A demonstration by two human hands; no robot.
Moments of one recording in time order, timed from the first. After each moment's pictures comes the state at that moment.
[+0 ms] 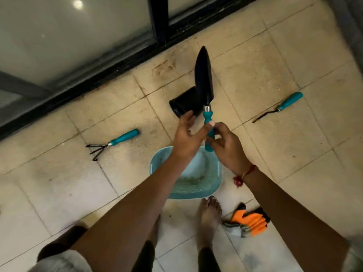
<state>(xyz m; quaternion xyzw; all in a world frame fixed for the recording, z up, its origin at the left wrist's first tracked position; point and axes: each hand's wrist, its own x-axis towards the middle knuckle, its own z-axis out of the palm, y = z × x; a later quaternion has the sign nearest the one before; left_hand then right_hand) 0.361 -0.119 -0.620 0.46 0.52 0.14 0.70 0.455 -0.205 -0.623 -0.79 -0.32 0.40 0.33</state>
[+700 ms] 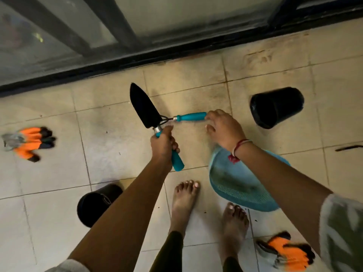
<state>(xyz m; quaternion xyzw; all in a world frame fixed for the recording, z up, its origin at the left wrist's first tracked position) 0.127 -0.060 -0.673 0.07 0.72 0.27 0.63 0.300 -0.065 -0.716 -0.70 -0.63 0.34 0.04</state>
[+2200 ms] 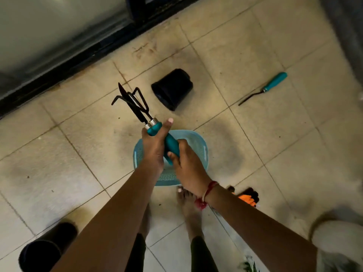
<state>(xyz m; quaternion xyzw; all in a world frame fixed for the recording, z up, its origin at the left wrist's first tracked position) 0.320 -0.148 -0.634 0.24 0.65 0.18 0.70 0.362 -0.239 -0.620 -0.78 -0.31 0.45 0.30</state>
